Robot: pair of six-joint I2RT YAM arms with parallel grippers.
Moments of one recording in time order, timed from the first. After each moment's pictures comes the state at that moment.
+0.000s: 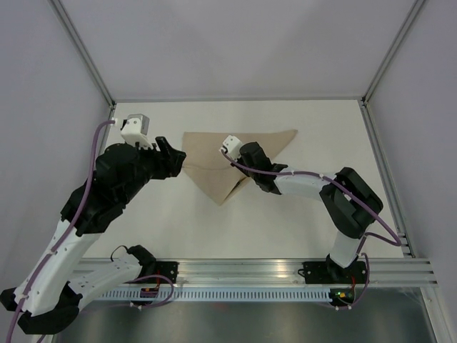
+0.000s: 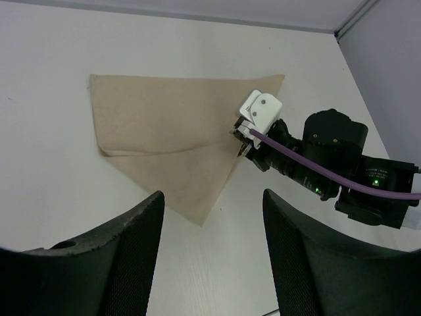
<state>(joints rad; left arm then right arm) -0.65 0.84 1.29 -0.76 -0.28 -0.45 0.76 1.78 1.04 0.19 0.27 -0.37</state>
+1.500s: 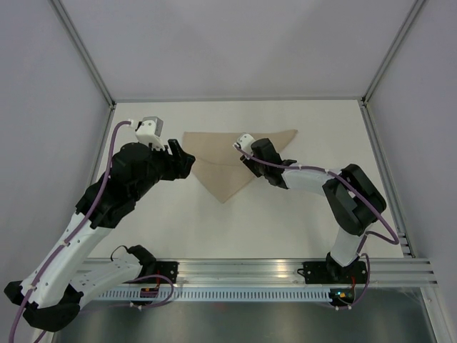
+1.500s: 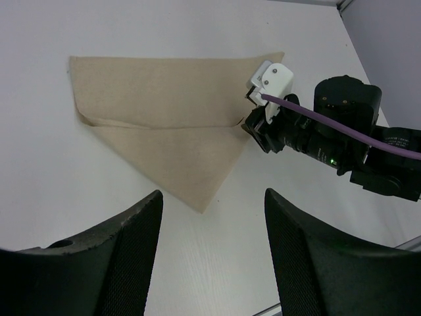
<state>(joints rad) -0.65 0.86 1.19 -0.68 -0.23 -0.45 0.63 1.78 1.00 0.10 0.21 -0.32</state>
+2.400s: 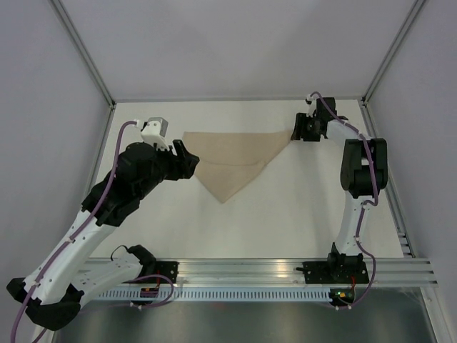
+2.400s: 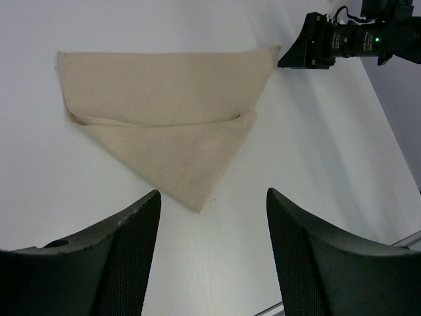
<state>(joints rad) -0.65 0.88 1.16 -0.64 -0.20 -0.45 0.02 2.13 1.57 -0.33 -0.24 0.09</state>
